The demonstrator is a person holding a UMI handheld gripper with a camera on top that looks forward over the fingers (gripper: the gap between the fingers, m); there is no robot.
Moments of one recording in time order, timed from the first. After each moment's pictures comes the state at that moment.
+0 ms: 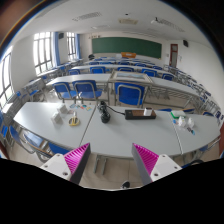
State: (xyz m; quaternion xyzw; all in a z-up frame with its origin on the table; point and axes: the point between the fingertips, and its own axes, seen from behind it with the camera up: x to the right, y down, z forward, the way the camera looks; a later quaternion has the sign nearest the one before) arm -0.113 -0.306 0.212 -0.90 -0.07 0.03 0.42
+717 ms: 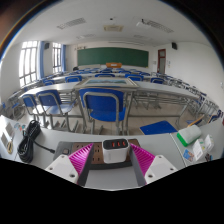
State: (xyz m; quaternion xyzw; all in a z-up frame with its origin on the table) arm 0.077 0.082 0.031 -0.87 -0.02 -0.01 0.49
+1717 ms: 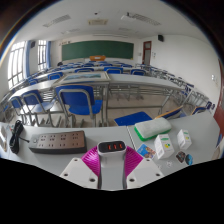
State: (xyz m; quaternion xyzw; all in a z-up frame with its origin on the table) arm 0.228 0.034 0.048 -0.89 0.04 -0.06 0.45
